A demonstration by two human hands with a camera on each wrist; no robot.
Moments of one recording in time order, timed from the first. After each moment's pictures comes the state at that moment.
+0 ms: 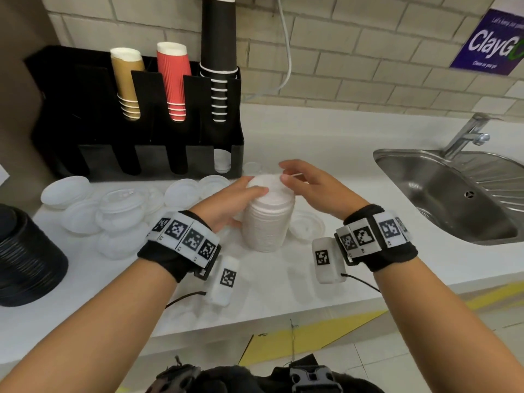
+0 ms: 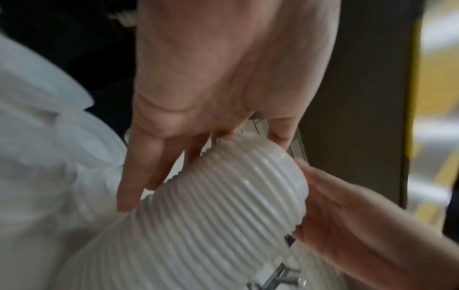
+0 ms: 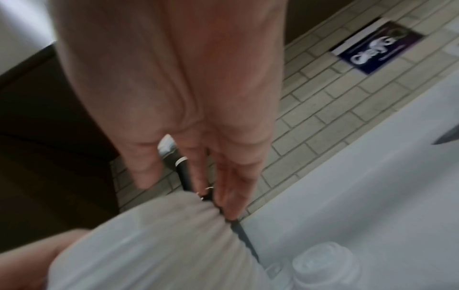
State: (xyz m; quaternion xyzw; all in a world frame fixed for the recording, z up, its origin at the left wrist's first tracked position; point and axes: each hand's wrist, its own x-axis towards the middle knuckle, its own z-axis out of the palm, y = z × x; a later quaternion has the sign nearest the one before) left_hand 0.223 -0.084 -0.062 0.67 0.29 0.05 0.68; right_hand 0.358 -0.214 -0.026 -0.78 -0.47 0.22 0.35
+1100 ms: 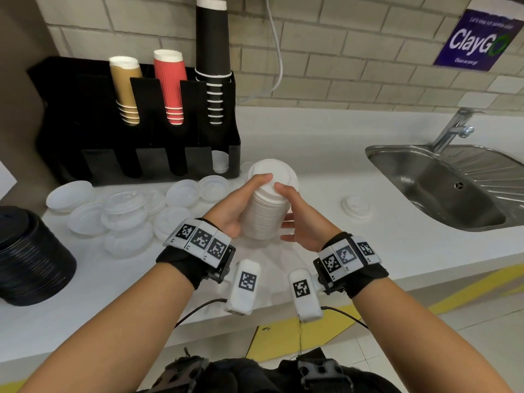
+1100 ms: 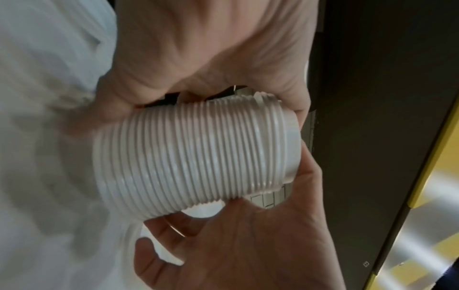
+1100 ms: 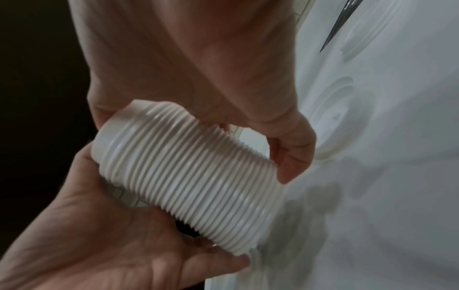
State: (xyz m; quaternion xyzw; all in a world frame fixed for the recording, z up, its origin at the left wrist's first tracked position) left_hand 0.214 -0.112 -0.059 0.55 0.28 0.05 0.79; right_hand 0.307 -0.229 -0.066 -0.71 -0.19 0.43 0.53
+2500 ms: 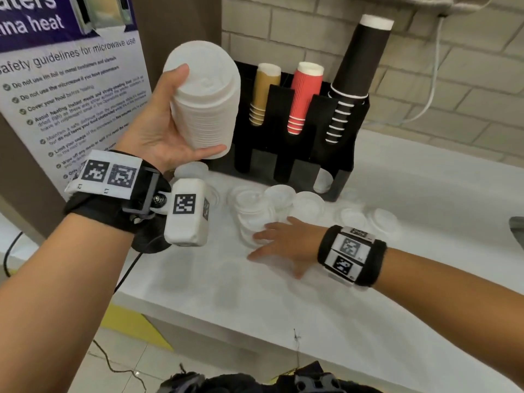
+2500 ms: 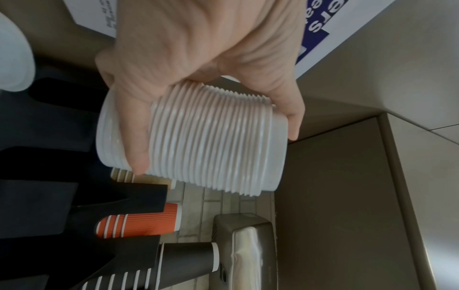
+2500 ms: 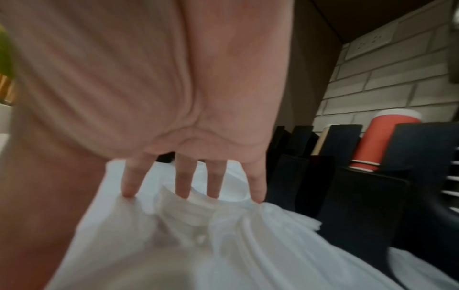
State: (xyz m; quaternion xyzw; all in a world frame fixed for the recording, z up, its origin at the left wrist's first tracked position) left_hand 0.036 0.038 0.026 0.36 0.31 0.42 0.77; right_hand 0.249 -0.082 -0.083 -0.48 -0.81 0.11 -0.32
